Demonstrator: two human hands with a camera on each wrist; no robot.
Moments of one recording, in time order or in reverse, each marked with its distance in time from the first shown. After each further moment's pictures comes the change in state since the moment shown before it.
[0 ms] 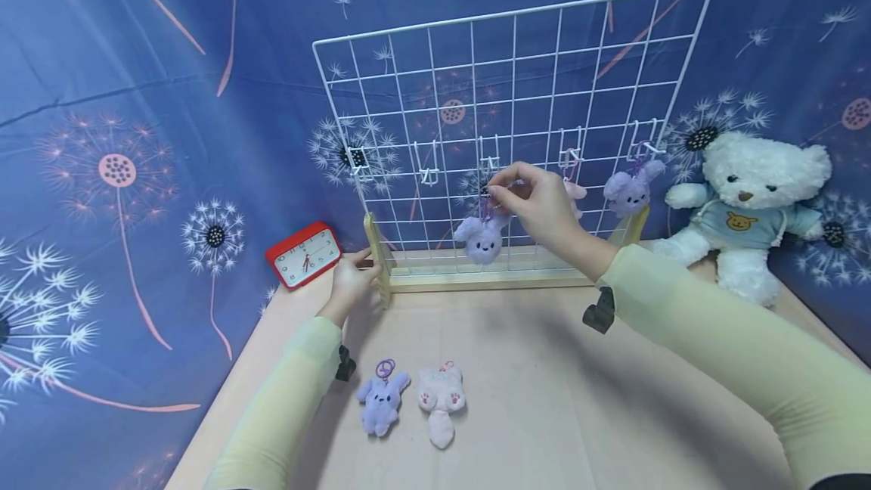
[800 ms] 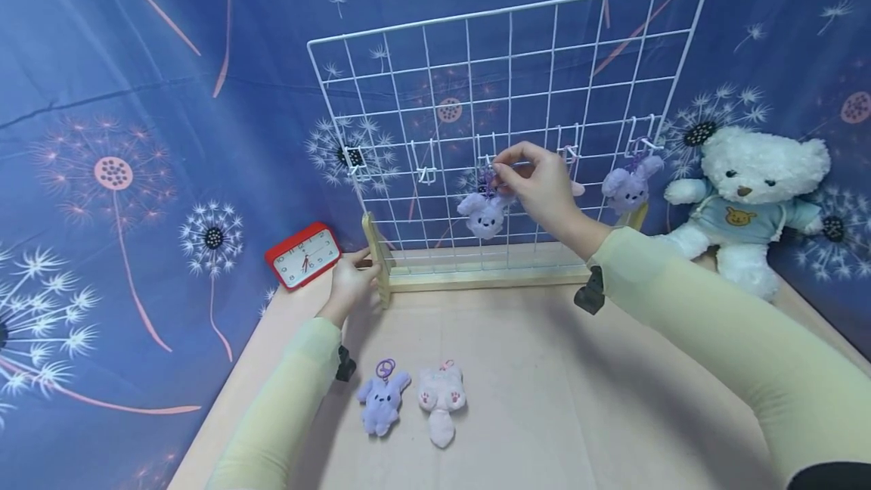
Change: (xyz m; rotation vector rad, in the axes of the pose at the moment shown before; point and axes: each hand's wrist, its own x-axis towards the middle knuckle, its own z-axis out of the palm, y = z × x) left_hand -0.001 0.002 -0.001 0.000 -0.006 -0.007; right_hand 0.021 0.007 -0.005 0.002 0.101 0.048
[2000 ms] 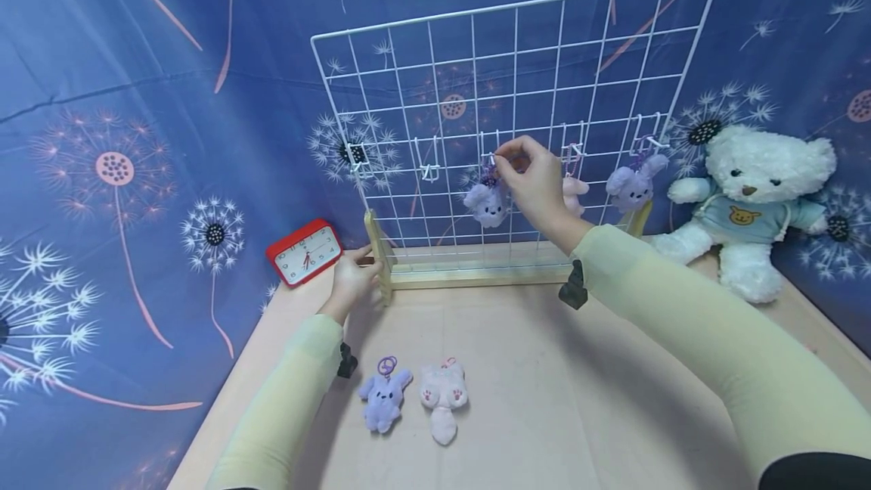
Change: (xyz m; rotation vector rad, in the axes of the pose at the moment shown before) left_hand 0.002 -0.001 0.000 0.006 0.003 0.026; right_hand 0.011 0.018 0.019 -0.126 0.164 -0.082
